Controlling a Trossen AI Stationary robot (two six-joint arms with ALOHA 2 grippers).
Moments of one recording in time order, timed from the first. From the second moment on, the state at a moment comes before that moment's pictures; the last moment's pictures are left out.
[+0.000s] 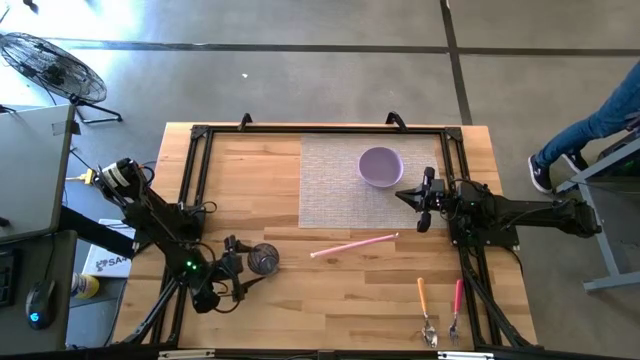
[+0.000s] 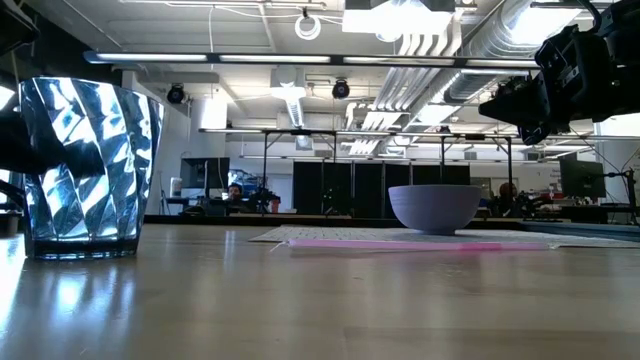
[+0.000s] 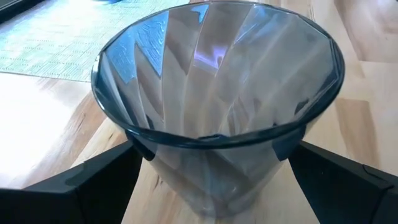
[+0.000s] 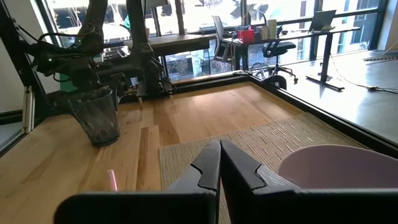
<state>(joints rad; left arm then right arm) -0.99 1.46 0.47 0.01 -1.02 -0.90 -0.15 0.27 0.01 0.22 0.06 0.12</state>
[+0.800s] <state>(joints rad) -0.90 1.55 0.47 0.26 -0.98 -0.79 -0.15 0.27 0.01 0.22 0.06 0.12</state>
